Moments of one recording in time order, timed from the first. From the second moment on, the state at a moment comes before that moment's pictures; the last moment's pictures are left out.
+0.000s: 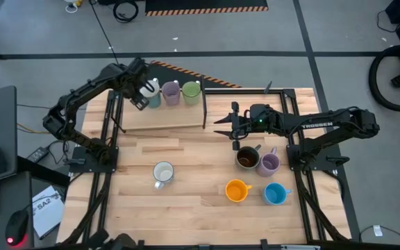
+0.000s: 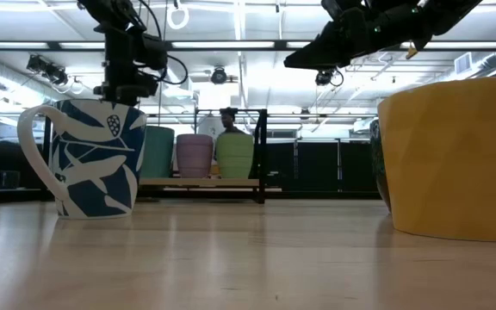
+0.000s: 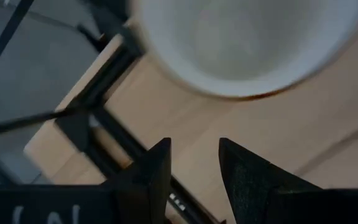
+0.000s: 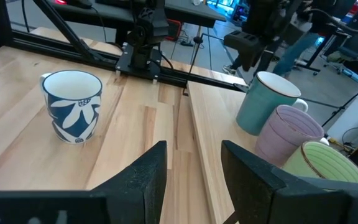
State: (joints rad) left arm 0.89 1.47 1.27 -1.14 -0.24 0.13; right arm -0.17 1.22 0.71 0.26 -0.07 -0.31
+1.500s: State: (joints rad) left arm 0.89 1.47 1.27 -1.03 -0.16 0.20; right arm -0.16 1.22 0.71 0.26 -0.07 -0.31
